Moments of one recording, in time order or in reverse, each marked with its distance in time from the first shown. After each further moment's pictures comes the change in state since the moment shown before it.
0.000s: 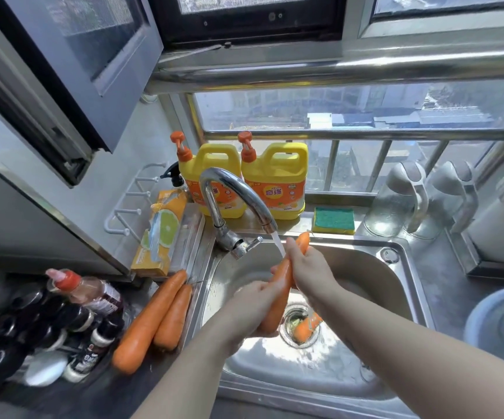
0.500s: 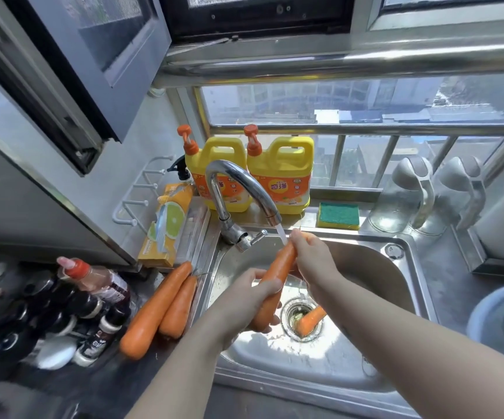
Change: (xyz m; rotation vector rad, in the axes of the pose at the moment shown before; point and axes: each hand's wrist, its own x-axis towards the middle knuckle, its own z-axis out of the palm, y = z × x) left_hand -0.019 0.001 -0.012 0.000 -0.005 0.076; right_hand 0.006 -0.001 0.003 0.132 -0.001 0.042
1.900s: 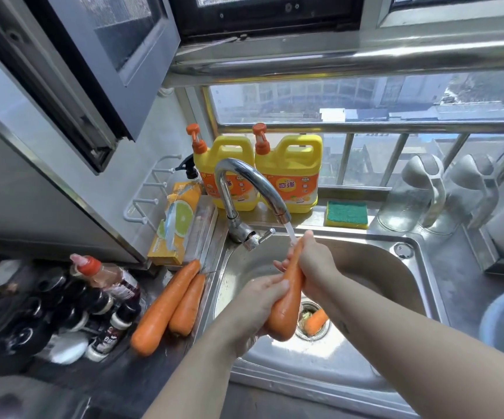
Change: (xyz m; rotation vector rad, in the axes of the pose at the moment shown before) left_hand -0.006 -0.009 0.011 -0.232 -0.048 0.011; right_hand 0.000 0.004 0.019 0.345 0.020 0.189
